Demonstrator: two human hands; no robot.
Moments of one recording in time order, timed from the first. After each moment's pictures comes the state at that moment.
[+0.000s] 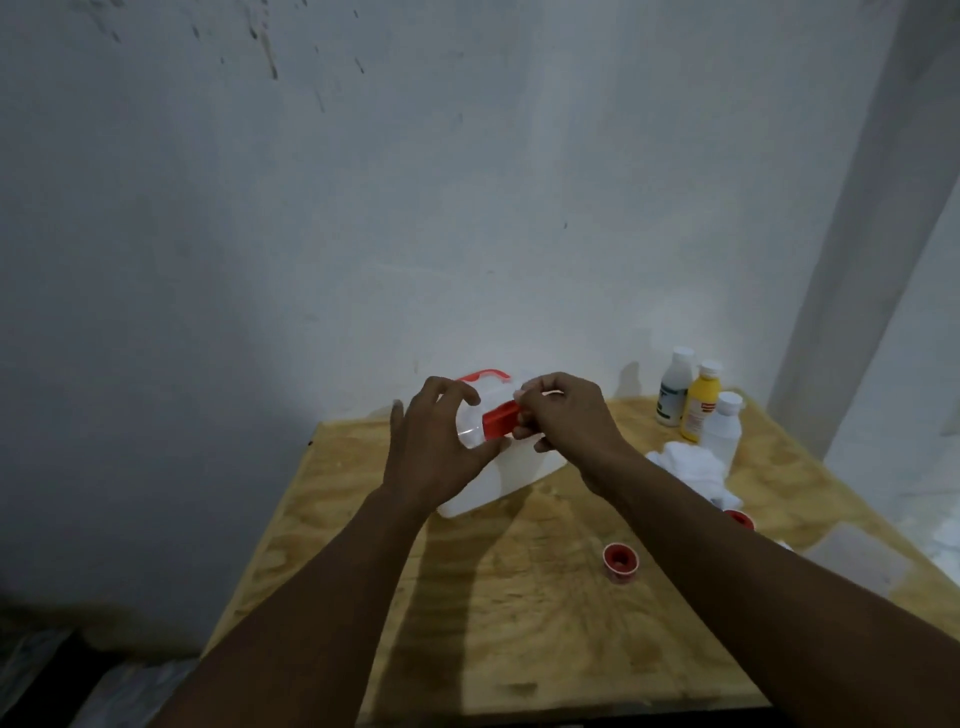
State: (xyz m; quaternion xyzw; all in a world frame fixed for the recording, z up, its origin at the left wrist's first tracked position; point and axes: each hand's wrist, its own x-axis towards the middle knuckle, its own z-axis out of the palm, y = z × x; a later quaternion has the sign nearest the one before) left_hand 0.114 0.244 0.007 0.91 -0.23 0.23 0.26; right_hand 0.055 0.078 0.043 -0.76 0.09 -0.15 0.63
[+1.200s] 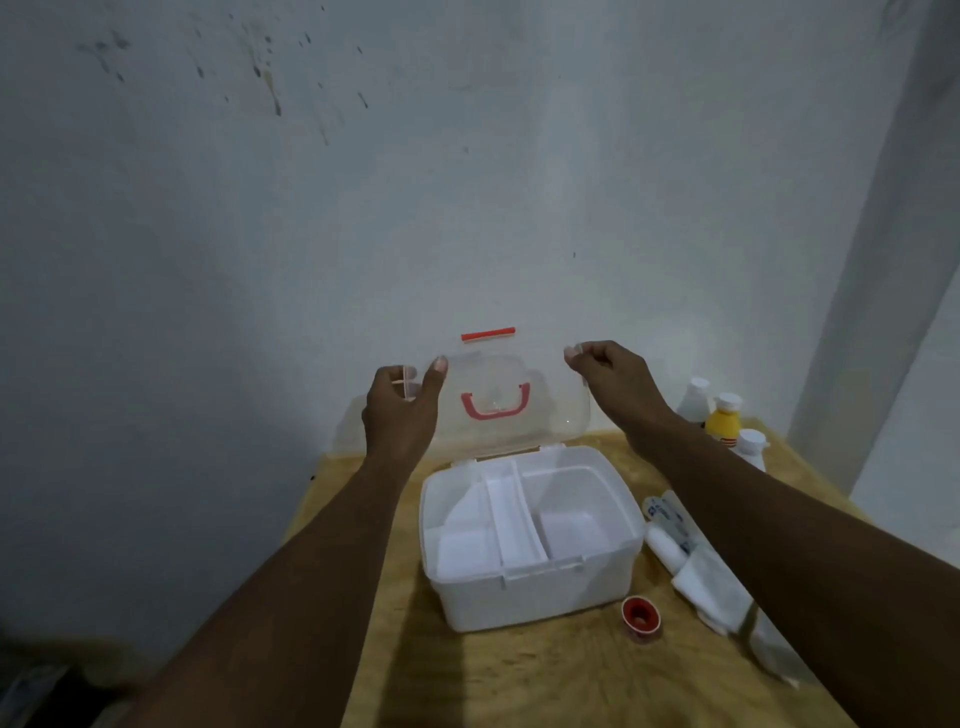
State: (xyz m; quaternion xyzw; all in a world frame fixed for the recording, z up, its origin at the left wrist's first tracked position) left_hand 0.169 0.247 0.056 0.78 -0.01 0.16 0.60; right_hand 0.123 0.012 0.064 -0.76 0.10 -0.22 0.60
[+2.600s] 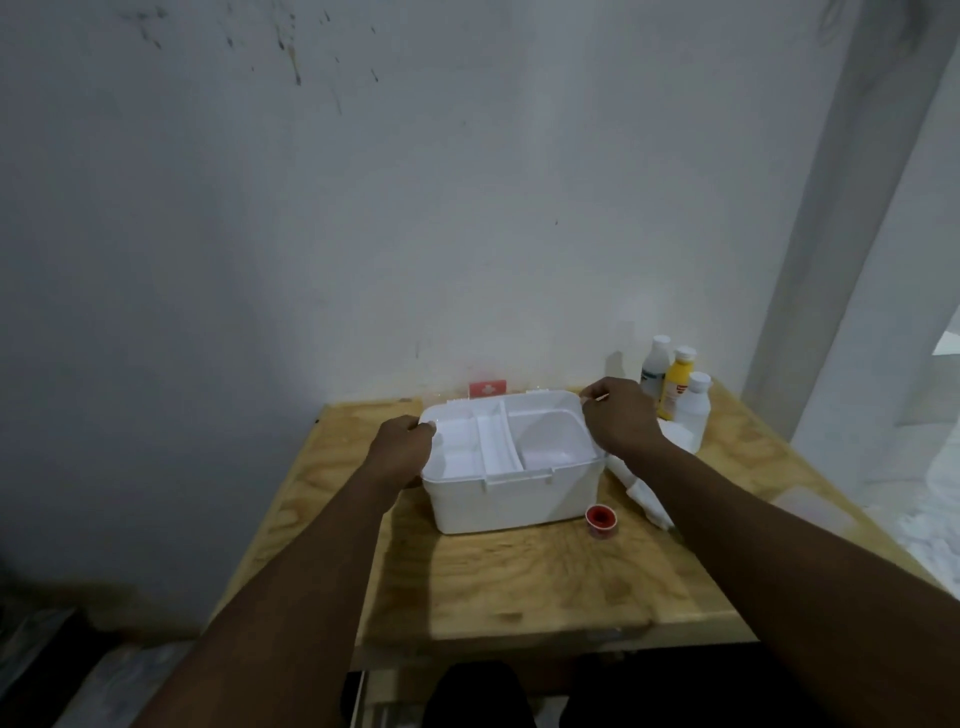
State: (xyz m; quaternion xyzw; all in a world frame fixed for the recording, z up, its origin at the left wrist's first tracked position) left_hand 0.083 0.275 0.005 0.82 0.03 -0.07 0.57; right_hand 0.033 0.026 0.017 -0.87 0.19 -0.21 0.39
